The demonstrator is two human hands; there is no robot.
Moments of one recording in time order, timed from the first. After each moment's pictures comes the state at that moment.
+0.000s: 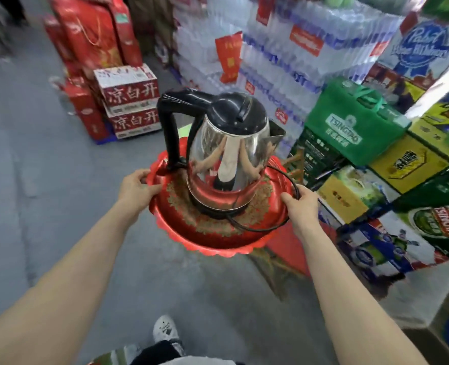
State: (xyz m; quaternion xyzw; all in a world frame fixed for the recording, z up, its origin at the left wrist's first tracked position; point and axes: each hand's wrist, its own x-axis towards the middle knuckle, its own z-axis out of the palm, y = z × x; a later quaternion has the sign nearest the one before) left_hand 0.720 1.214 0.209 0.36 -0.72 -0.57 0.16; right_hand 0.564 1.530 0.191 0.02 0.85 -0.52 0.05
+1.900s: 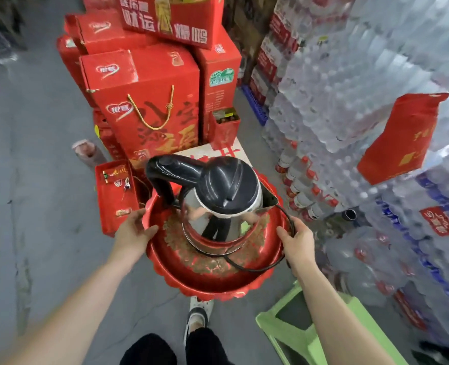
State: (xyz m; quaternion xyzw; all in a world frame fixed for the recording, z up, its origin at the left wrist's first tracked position) left_hand 0.096 0.216 0.023 0.50 -0.67 -0.55 0.05; right_hand -0.102 0.495 0.031 0.01 0.90 -0.40 0.19
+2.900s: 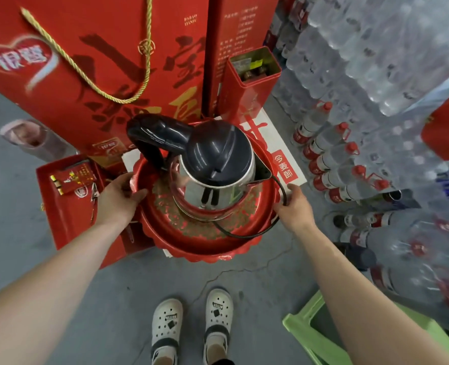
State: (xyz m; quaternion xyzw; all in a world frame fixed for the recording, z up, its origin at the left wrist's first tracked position) left_hand -0.037 0.031 -0.196 0.47 -0.76 -0.44 0.02; right_hand -0.213 0.333 -0.153 0.04 0.92 -0.29 0.26
